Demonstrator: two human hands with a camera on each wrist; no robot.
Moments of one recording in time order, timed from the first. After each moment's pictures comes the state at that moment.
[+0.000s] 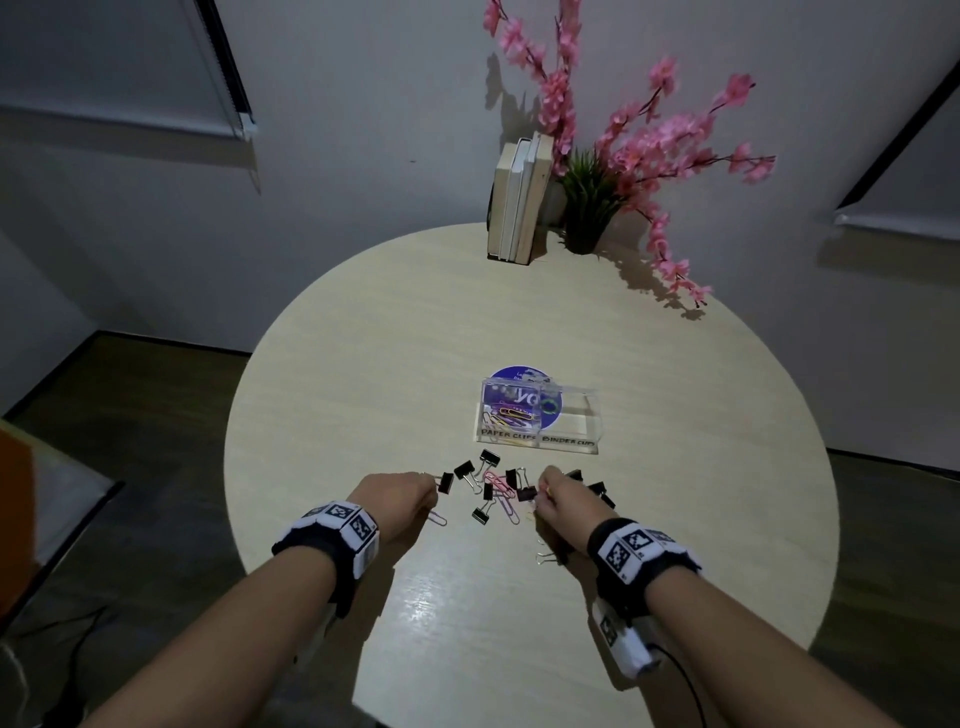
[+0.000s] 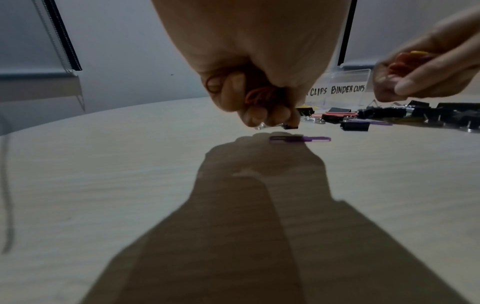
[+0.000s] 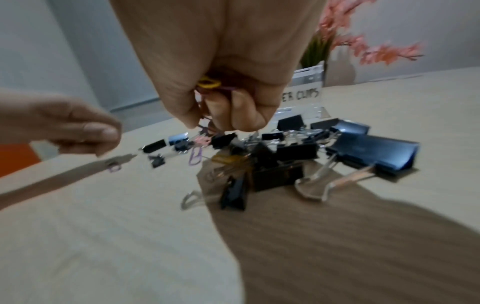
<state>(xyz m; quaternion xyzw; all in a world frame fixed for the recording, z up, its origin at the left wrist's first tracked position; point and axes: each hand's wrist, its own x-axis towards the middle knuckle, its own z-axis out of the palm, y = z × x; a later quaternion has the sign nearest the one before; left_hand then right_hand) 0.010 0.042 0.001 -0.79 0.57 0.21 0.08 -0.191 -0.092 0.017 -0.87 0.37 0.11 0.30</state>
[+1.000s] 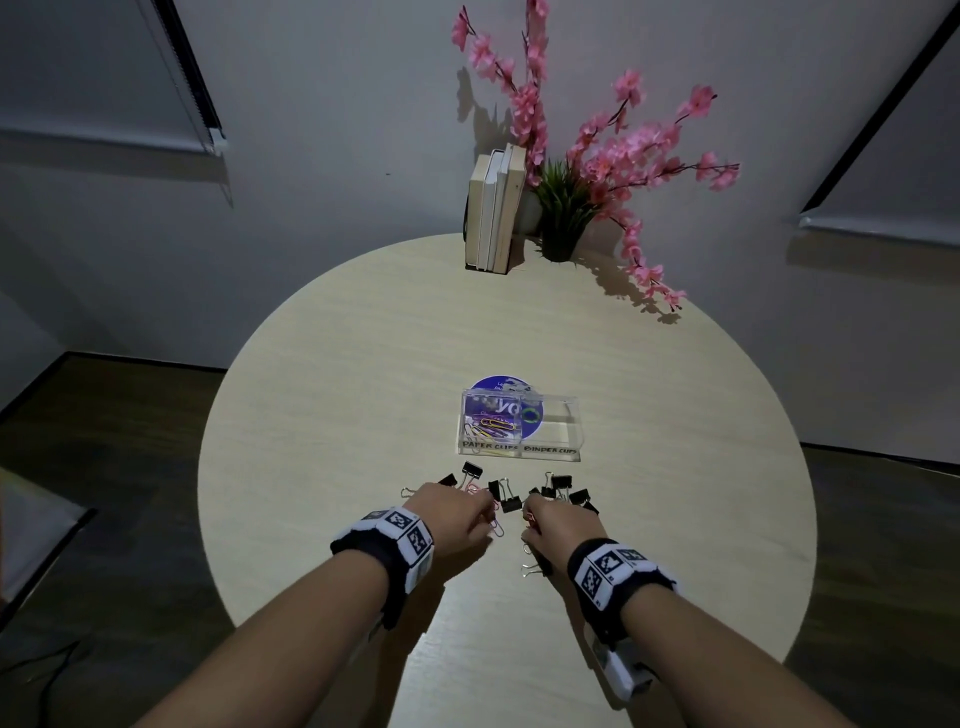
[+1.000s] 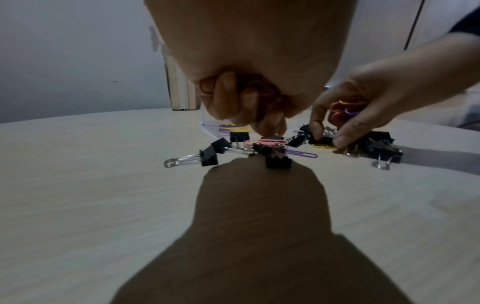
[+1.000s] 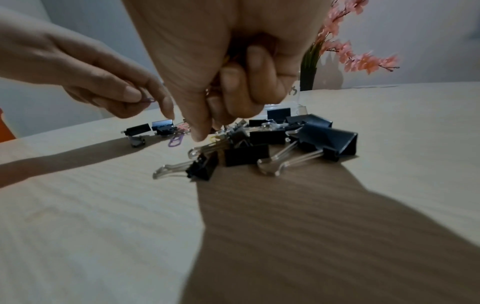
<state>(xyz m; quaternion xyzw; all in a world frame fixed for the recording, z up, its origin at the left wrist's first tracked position) -0.048 -0.003 0.018 -0.71 0.67 0.19 0.08 -0.197 -0.089 0.008 -0.89 0.38 0.19 0.16</state>
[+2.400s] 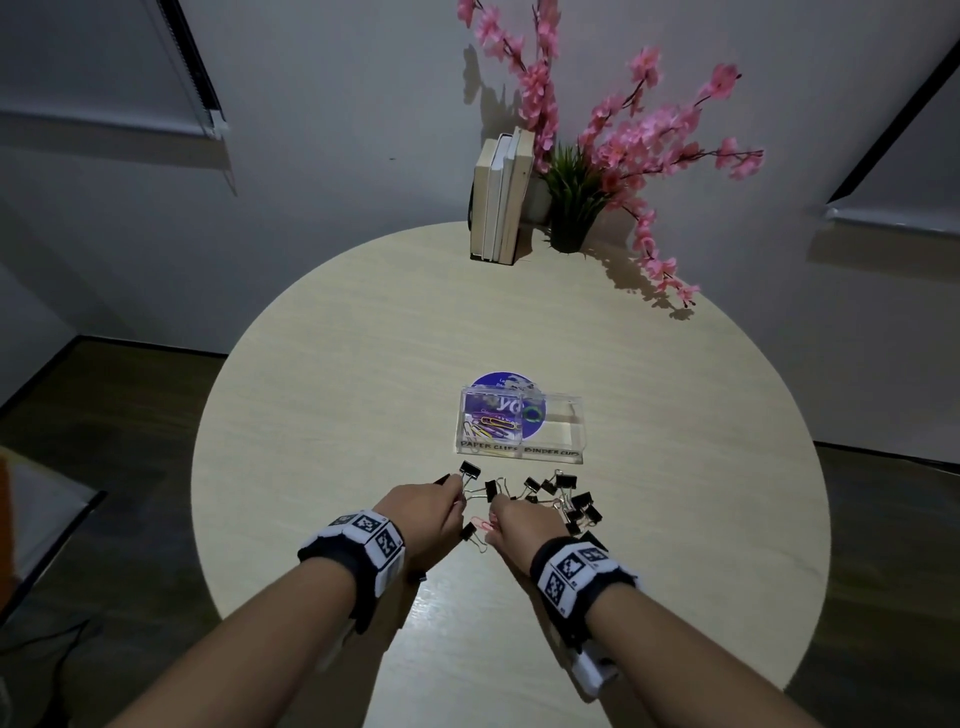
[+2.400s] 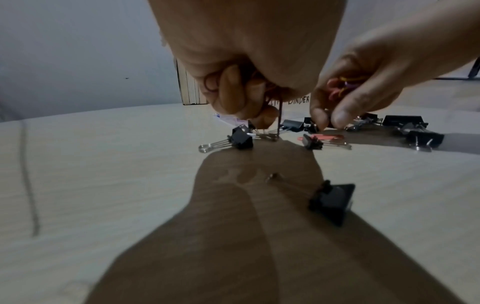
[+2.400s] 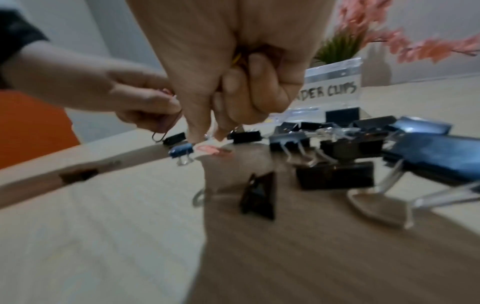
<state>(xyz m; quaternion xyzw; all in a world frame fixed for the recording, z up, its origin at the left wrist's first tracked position) -0.032 0.002 0.007 -0.77 0.60 0.22 0.03 -0.163 -0.079 0.007 -0.89 0.34 0.20 0.21</state>
